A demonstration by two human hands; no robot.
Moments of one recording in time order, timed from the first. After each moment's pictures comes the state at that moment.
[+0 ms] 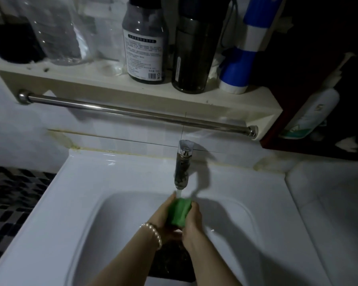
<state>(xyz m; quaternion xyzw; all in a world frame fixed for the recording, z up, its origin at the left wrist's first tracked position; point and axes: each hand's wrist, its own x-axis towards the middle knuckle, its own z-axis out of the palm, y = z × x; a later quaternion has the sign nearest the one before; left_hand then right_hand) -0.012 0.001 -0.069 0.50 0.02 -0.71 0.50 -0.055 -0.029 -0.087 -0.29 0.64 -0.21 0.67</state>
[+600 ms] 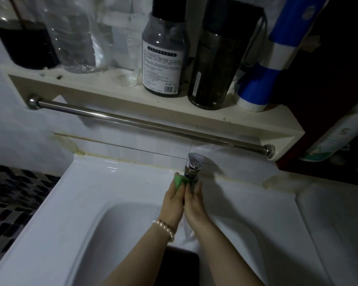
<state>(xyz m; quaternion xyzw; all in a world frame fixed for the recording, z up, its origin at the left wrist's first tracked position) 0.020 -0.029 -0.037 0.59 -0.18 -0.40 0.68 -0.021 -0.069 -0.046 -0.62 0.50 -0.24 0.56</state>
